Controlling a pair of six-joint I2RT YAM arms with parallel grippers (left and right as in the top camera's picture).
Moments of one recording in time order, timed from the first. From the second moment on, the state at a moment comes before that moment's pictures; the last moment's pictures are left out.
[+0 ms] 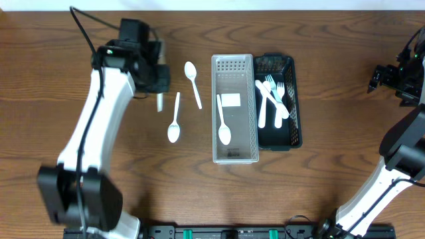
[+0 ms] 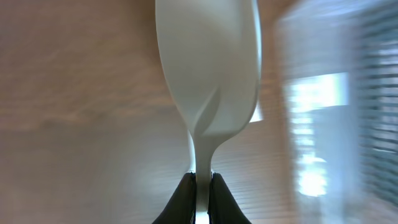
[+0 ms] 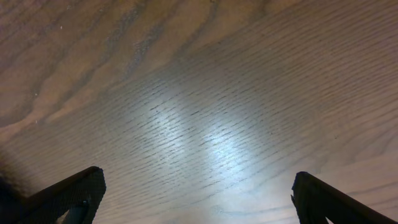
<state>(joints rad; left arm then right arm) -0.18 1.69 1.56 -1.02 0.13 -0.07 -0.46 2.22 2.05 -1.40 0.02 0.03</state>
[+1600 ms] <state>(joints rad) -0.24 1.76 1.42 -1.04 -0.04 -0.16 -0.46 2.22 2.05 -1.40 0.02 0.03</state>
